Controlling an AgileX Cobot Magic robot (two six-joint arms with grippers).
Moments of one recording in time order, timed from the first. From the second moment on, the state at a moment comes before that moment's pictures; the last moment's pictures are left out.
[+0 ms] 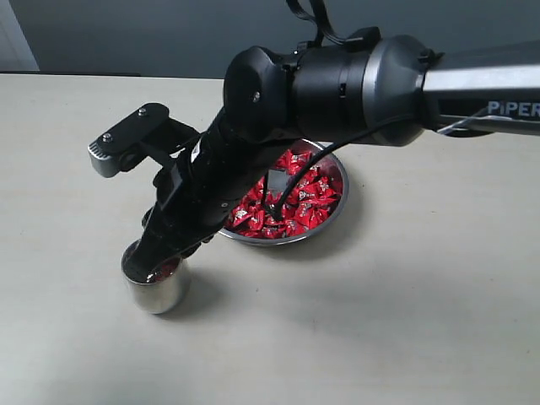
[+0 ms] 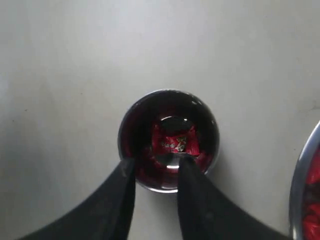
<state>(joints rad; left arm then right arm) 0.10 0.10 0.00 0.00 0.24 -0.06 0.88 1.92 -1.38 0.49 0.70 -0.58</state>
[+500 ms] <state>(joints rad) 0.10 0.10 0.00 0.00 0.24 -0.06 0.66 1.98 -1.38 0.22 0.53 -0.30</state>
